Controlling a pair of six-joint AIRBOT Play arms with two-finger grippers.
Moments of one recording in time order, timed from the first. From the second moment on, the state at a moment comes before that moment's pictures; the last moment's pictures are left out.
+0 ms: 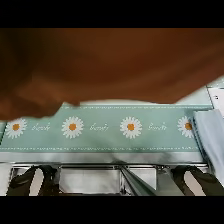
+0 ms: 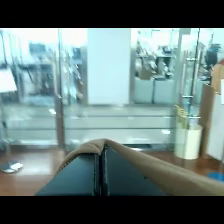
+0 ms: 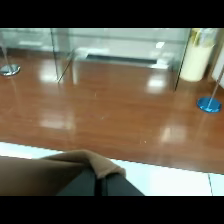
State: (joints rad) left arm 0.36 -0.53 1.72 1.15 -0.98 -1.39; right arm -0.23 -0.78 2.03 -1.19 1.46 1.46
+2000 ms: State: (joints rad) left arm 0.14 -1.79 1.70 1.24 -1.45 -1.48; right arm -0.20 -1.77 1.63 -1.17 1.39 1.38
